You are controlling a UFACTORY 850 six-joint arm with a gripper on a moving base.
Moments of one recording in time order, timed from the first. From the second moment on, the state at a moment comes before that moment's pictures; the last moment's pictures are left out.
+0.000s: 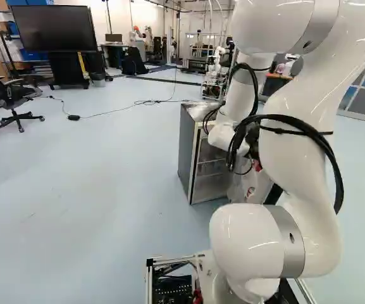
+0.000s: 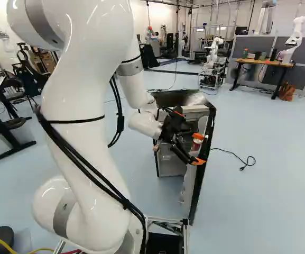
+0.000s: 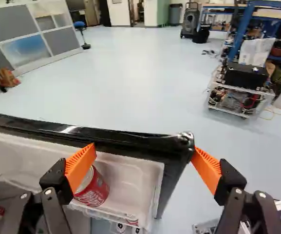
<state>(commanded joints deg) -10.9 -22.1 -34.1 92.7 66.2 -8.4</state>
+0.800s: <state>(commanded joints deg) -21.3 -29.3 -46.6 96.1 66.2 -8.4</state>
